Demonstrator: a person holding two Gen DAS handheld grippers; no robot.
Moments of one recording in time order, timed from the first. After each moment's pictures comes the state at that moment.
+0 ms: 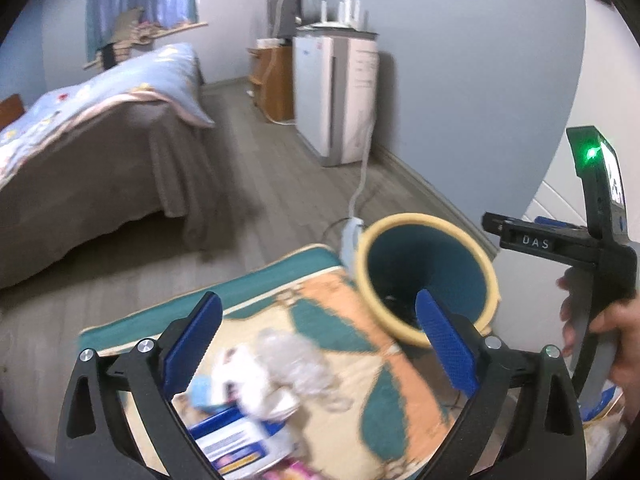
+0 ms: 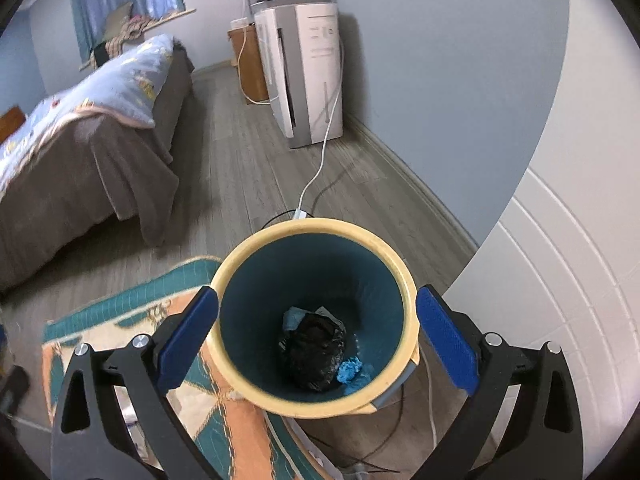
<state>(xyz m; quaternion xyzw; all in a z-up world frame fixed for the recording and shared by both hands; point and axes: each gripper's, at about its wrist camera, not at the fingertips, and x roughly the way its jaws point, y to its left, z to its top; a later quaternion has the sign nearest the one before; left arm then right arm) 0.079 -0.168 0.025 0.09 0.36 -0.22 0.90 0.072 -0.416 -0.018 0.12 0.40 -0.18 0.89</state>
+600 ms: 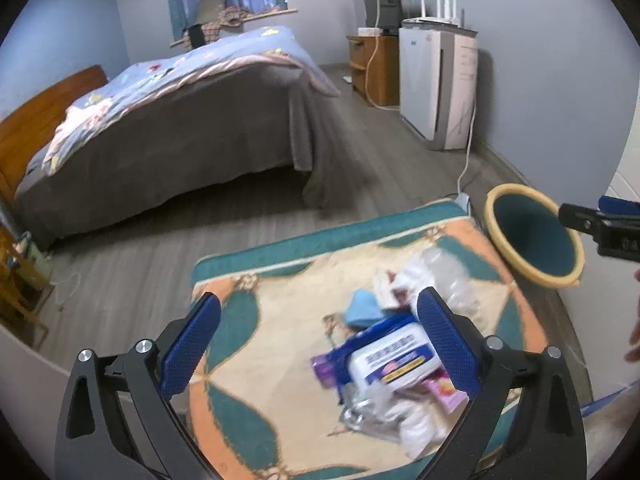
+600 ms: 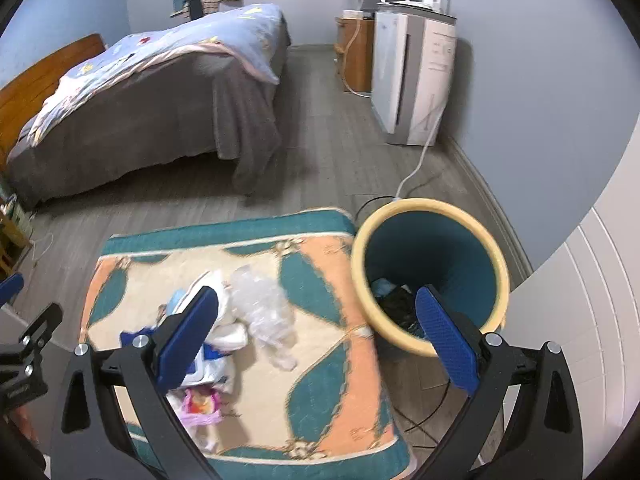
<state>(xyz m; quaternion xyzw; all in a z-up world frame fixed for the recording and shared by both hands) 0.034 -0.011 0.007 0.09 0.38 -0.07 0.92 0.042 -0.252 -0.001 0.04 0.42 -0.04 0.91</state>
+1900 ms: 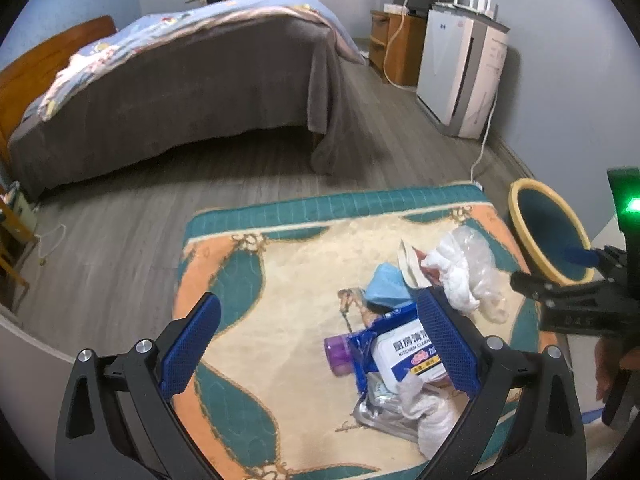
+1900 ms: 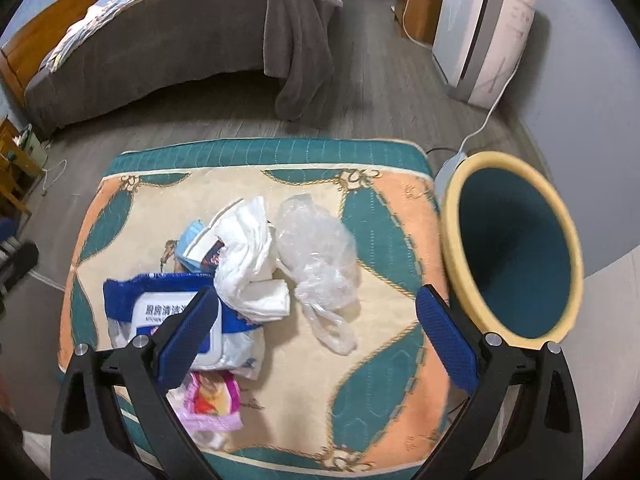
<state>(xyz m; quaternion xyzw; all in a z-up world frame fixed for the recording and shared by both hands) 0.064 0.022 -0.037 0.04 0.44 -0.06 0.90 0.091 -0.203 -0.089 0.01 0.52 0.03 0.86</state>
